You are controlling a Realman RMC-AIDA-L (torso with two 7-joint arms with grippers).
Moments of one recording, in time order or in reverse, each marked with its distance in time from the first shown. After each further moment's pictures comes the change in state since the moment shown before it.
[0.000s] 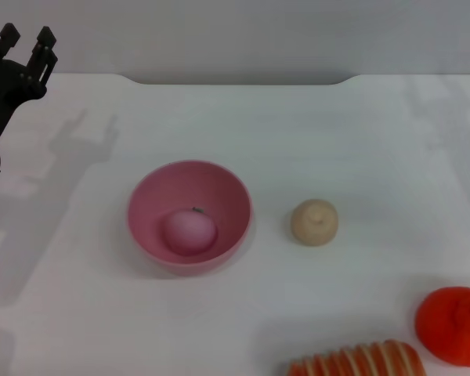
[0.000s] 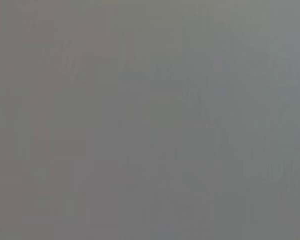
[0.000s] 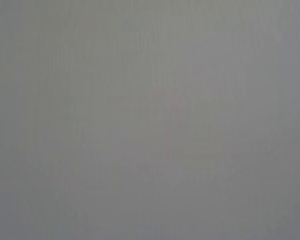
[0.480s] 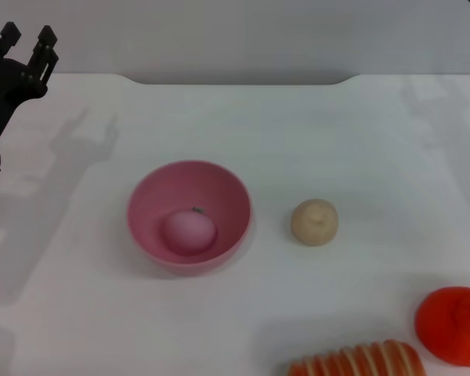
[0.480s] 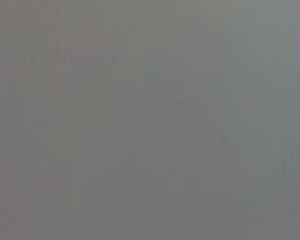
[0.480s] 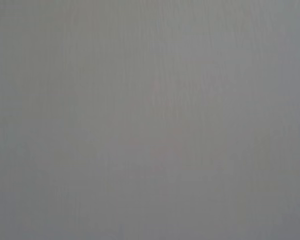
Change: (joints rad) left arm -0.004 0.002 0.000 -0.003 0.001 0.000 0.005; right arm 0.013 0.000 0.000 0.012 0.000 0.003 0.003
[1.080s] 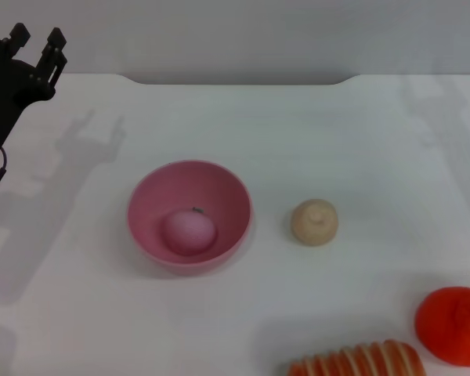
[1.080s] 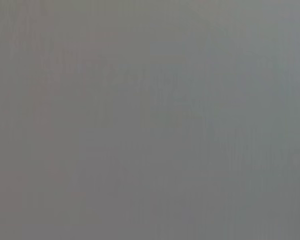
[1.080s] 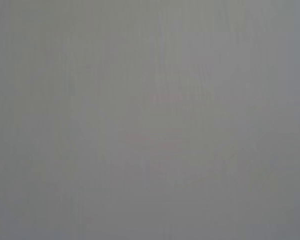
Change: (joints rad) left arm -0.003 0.001 0.023 0.000 0.004 0.000 0.002; right arm 0.007 0.000 -0.001 0.001 0.000 0.002 0.024
